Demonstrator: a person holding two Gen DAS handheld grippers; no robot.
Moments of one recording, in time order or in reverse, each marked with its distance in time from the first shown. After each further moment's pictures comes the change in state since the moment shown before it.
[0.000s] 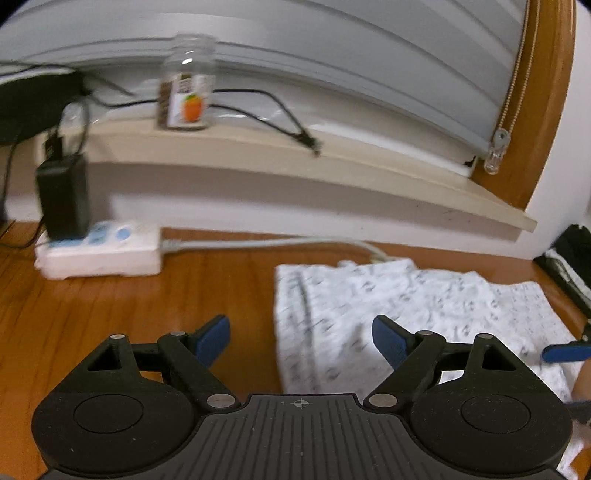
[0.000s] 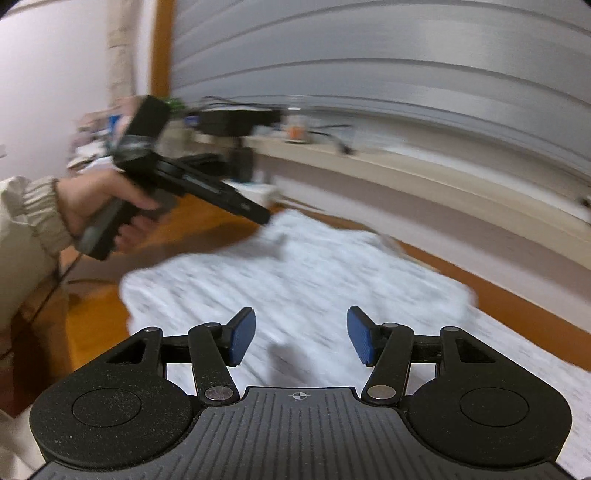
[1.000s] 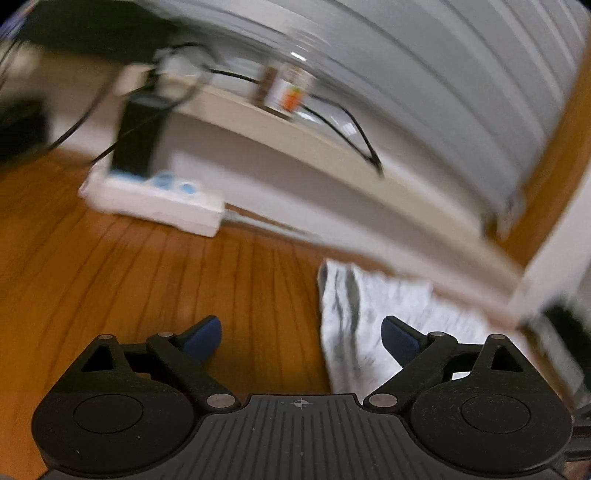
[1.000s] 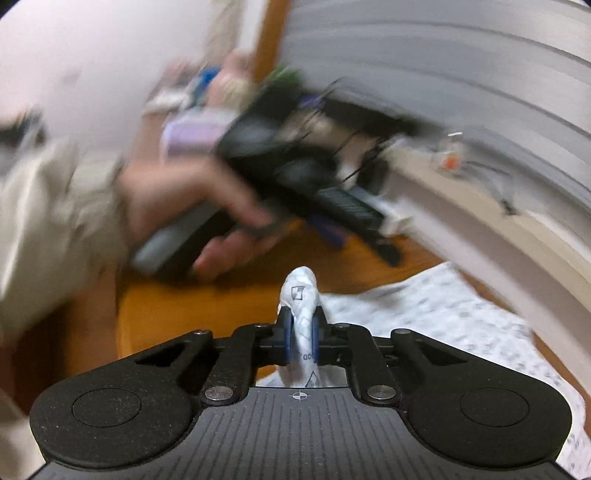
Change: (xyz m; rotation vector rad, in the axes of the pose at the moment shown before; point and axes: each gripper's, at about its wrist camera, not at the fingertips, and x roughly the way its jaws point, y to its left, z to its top) left arm -0.018 0.052 -0.032 -0.343 -0.099 -0.078; right arm 0.050 0.091 0.040 -0.202 -0.008 0.106
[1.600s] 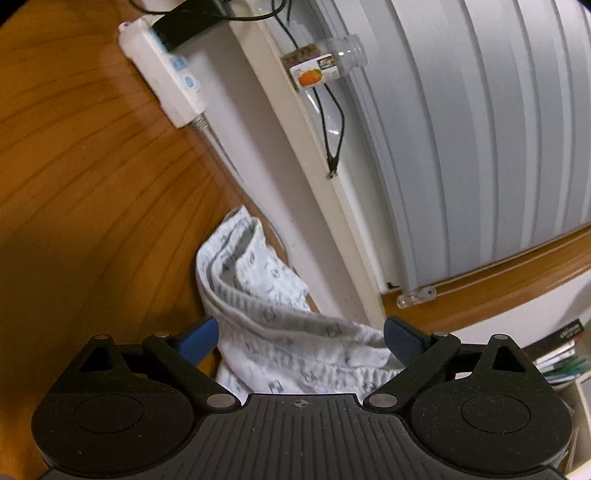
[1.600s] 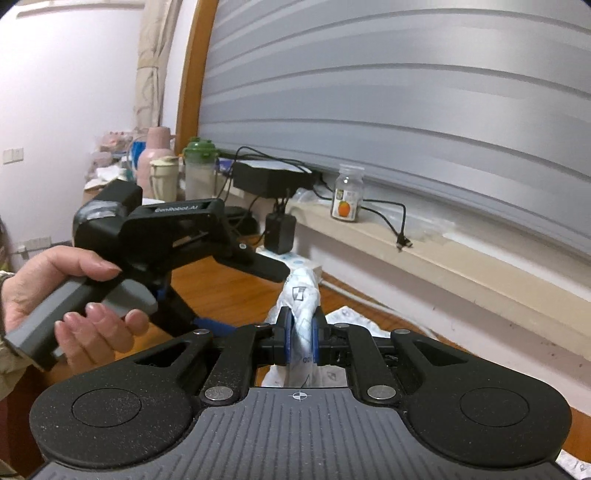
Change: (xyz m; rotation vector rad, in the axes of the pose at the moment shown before) left arm -0.020 -0.024 -0.037 -0.549 0.061 -0.269; right arm -0.038 -0.054 0.012 0.121 -0.124 -0.128
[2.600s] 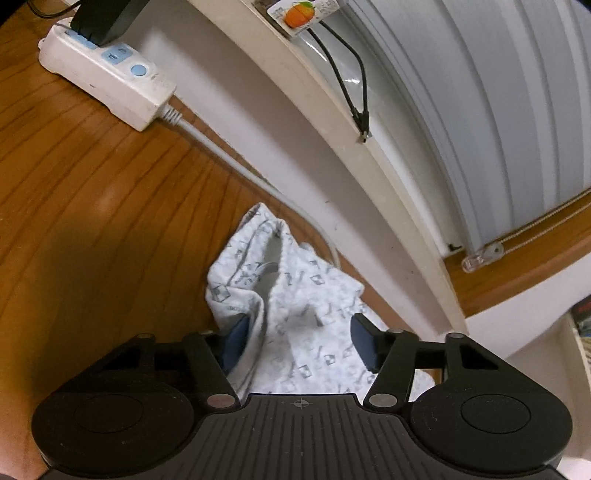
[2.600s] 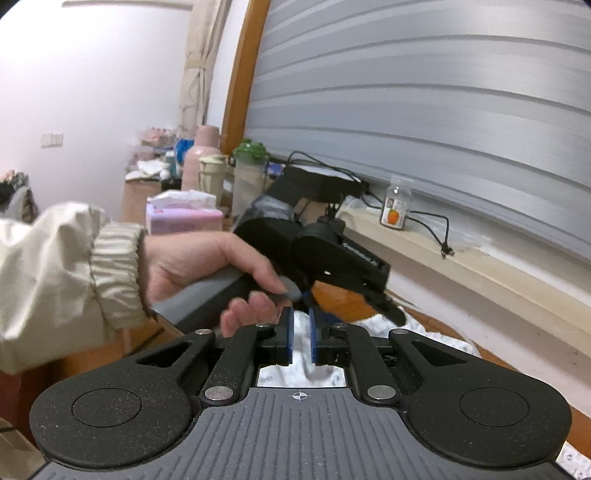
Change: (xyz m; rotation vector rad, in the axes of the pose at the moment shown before) left arm 0.071 -0.005 0.030 0.198 0.132 0.184; right arm -0.020 0.040 -0.021 -0.089 -0.021 0.091
